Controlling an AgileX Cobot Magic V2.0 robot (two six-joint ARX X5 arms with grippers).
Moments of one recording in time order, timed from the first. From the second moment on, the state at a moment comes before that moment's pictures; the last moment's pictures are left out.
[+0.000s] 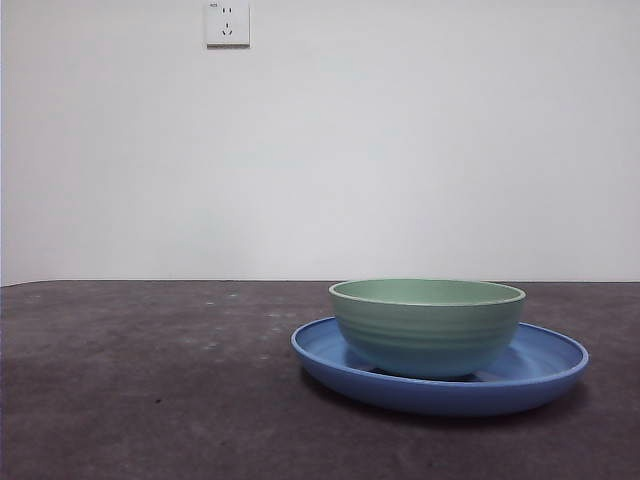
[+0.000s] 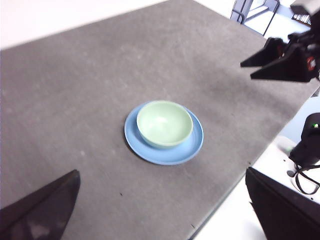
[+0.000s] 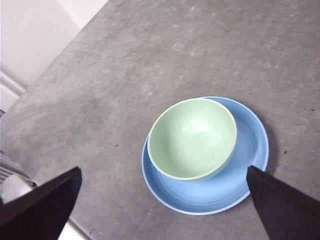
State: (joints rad) left arm -0.67 0.68 1.41 -1.21 0.17 -0.04; right arm 0.16 0.58 0.79 -0.77 -0.59 0.15
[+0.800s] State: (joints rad) left arm -0.67 0.54 1.02 -0.95 0.18 -0.17; right arm 0.16 0.61 0.79 -0.78 -0.61 0.19
